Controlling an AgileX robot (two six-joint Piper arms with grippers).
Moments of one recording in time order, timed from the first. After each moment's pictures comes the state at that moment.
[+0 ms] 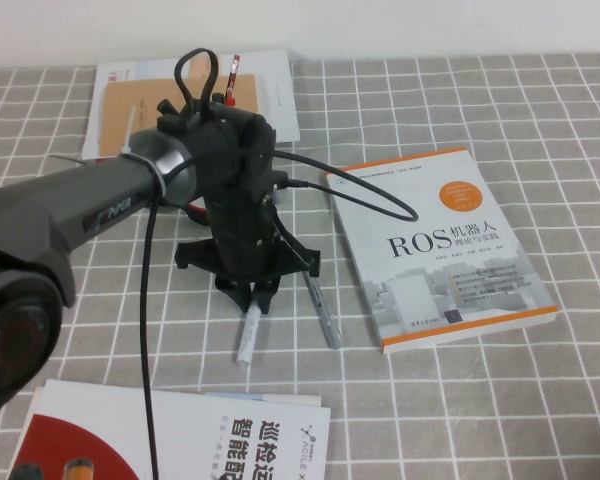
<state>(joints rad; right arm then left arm) -0.03 0.01 0.03 0.14 0.38 0.06 -0.55 2.15 -1.68 0.00 1.14 -0.32</state>
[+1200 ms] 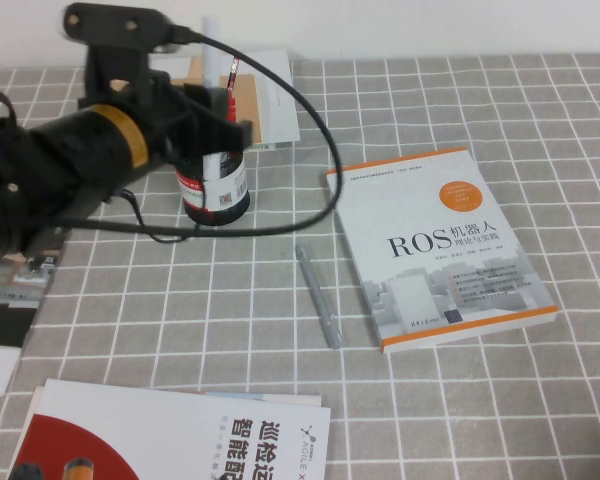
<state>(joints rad) -0.03 0.01 0.03 0.14 0.38 0.06 -0.44 1.52 -1.07 0.59 -0.03 -0.61</state>
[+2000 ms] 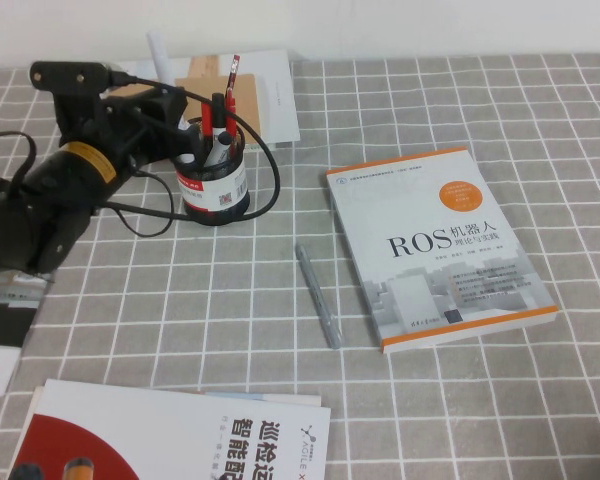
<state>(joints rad) -0.03 0.01 0.03 0.14 0.38 0.06 -0.20 1.87 -1.07 0.42 -0.65 -0.43</state>
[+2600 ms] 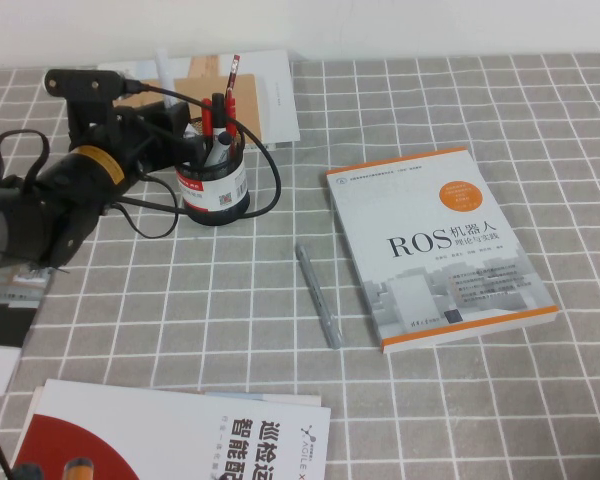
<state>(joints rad) -0.03 0.01 0.03 0.14 0.38 0.06 -0.20 1.94 -1.13 0.42 -0.58 -0.41</state>
